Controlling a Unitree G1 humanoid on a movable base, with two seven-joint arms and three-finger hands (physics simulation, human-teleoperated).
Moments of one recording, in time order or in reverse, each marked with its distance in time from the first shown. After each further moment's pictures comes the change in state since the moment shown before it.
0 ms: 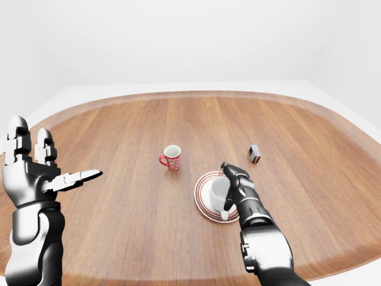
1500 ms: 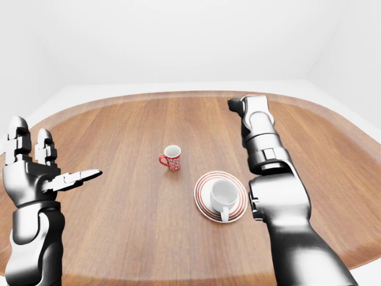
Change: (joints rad) left arm -0.003 0.002 0.003 0.008 -0.005 0.000 0.002; right arm -0.479 -0.157 0.084 -0.177 -0.340 0.000 0.552
